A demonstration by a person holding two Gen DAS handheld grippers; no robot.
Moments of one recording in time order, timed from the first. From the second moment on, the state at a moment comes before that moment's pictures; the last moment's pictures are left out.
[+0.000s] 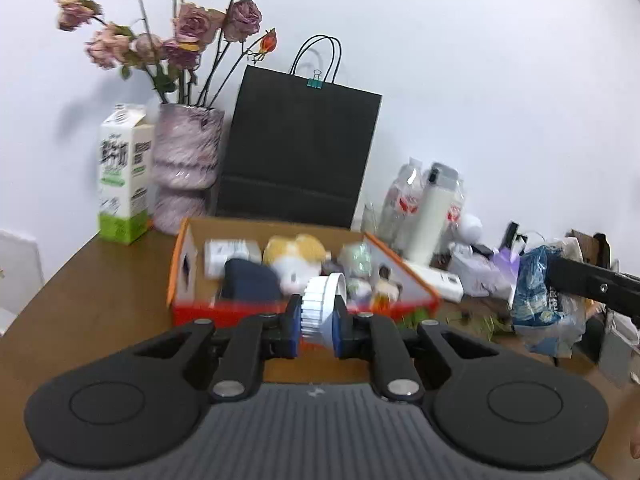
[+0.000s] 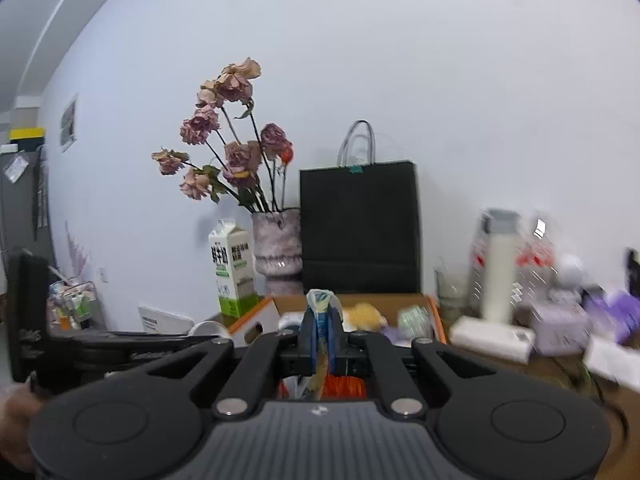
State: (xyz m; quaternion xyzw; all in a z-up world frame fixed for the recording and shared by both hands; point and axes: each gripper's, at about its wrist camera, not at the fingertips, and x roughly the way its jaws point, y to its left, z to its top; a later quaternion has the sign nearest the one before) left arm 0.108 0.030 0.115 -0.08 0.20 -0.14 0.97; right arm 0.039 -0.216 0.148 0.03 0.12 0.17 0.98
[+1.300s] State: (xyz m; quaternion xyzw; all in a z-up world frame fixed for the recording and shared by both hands) left arm 0.224 0.007 0.096 0.01 0.34 -0.01 0.94; right arm 0.254 -0.183 0.118 0.00 0.33 0.09 0.94
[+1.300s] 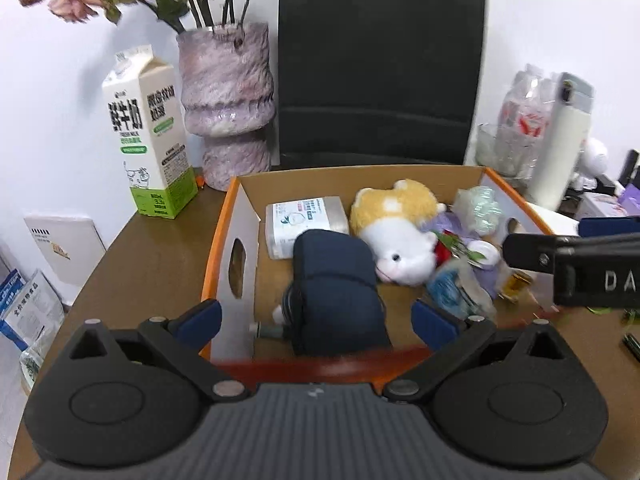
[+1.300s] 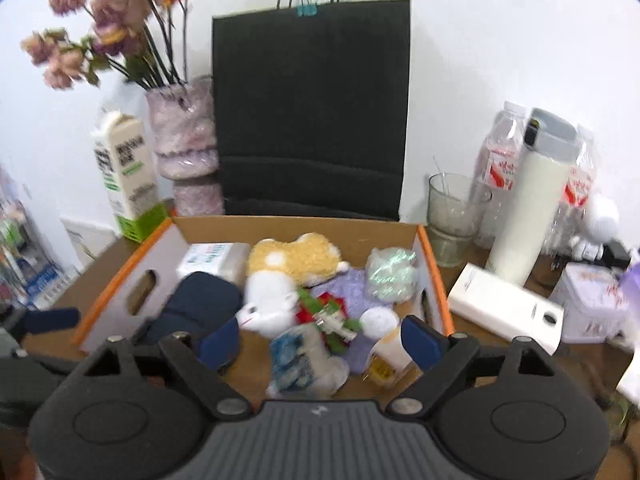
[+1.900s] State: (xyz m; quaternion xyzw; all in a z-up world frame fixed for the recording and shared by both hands) left arm -0.033 0.018 0.028 -0.03 0.28 0.00 0.96; right arm 0.008 -0.195 0.033 0.03 0.28 0.10 0.95
